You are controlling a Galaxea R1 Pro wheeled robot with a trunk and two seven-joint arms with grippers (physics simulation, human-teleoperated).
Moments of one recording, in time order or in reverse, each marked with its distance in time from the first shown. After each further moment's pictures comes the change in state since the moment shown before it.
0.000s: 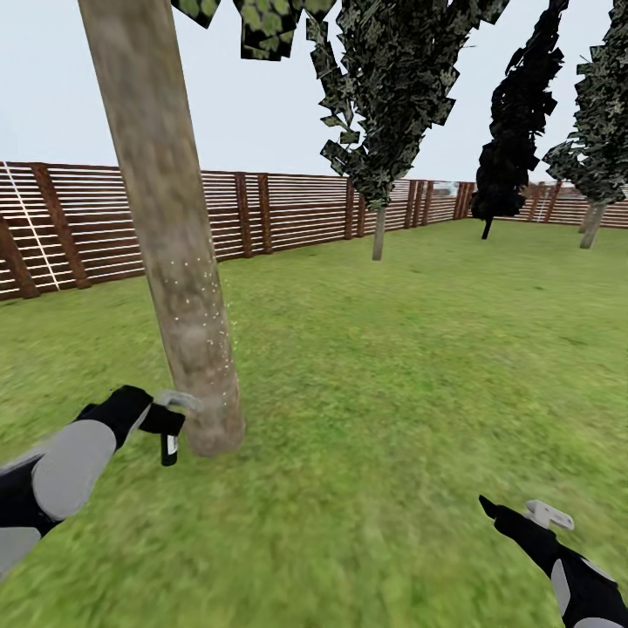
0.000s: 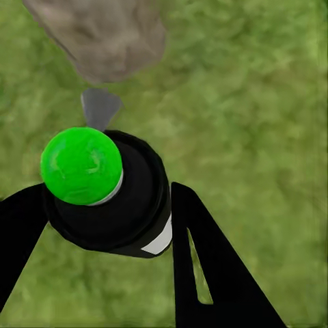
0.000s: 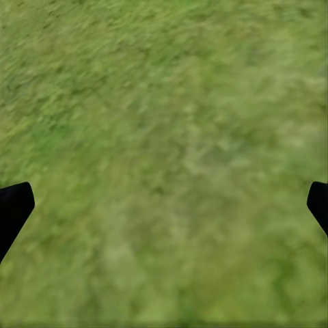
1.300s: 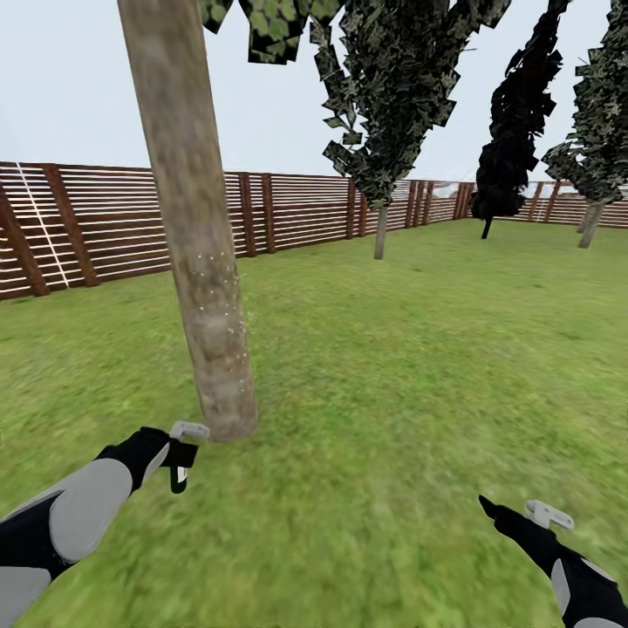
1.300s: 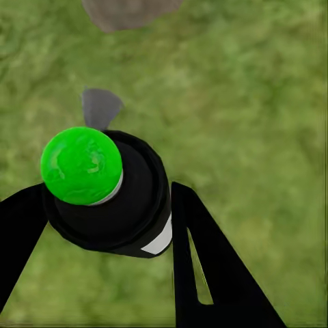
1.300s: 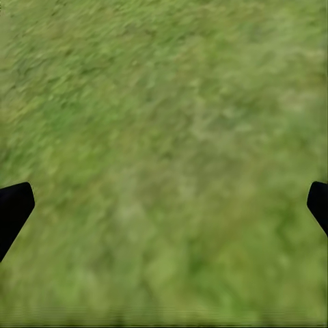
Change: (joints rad) left arm 0.135 -0.059 -0.002 0.042 0.147 -0.139 0.223; right arm 0.000 0.000 0.000 0.000 0.000 0.000 0.000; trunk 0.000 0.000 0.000
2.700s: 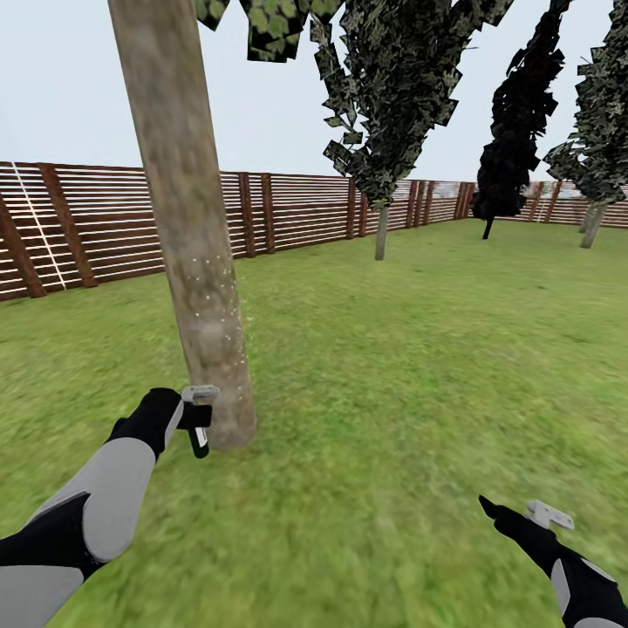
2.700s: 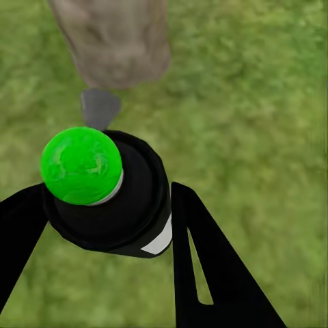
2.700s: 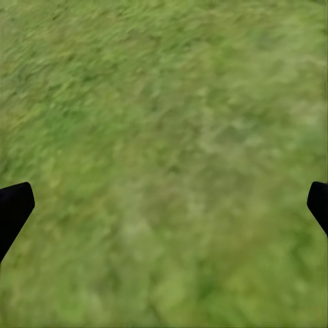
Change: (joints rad) left arm -0.009 -0.118 -0.006 -0.333 0.180 0.272 -0.002; right arm 0.000 0.000 0.000 0.000 0.000 0.000 0.000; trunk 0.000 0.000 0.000
